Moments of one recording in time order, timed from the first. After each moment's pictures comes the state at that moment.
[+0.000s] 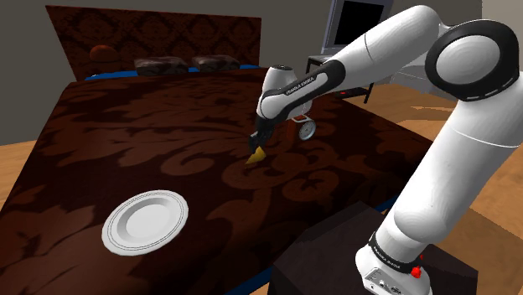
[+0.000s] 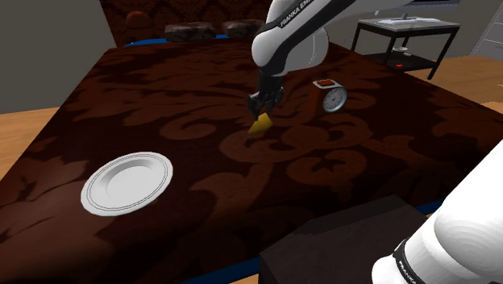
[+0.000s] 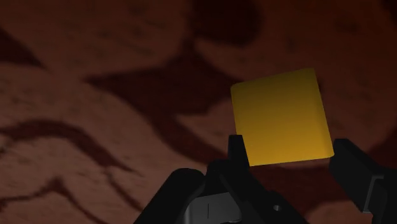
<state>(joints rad) 0.00 0.00 0.06 -2.30 0.09 2.48 -0.10</state>
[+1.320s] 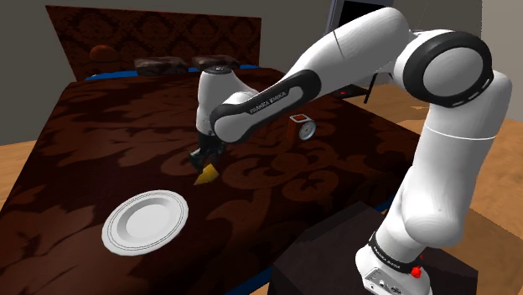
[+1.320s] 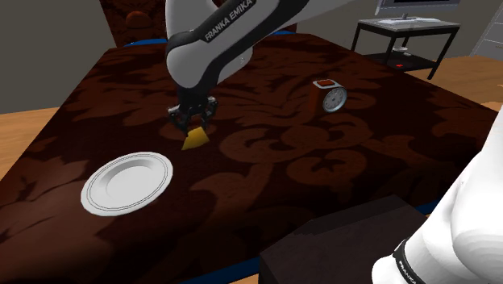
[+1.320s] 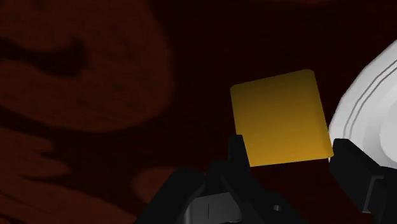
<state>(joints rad) 0.23 0.18 0.24 -2.02 -0.09 2.38 0.43</state>
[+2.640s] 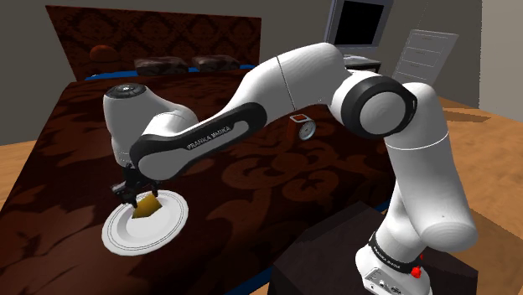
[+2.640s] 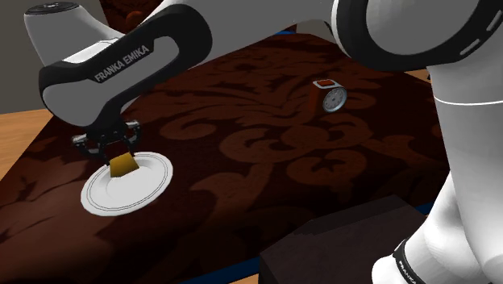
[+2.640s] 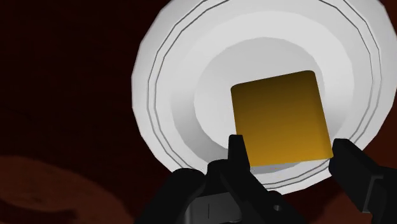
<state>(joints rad) 0.51 0.57 0.27 -1.47 -0.26 2.19 0.76</state>
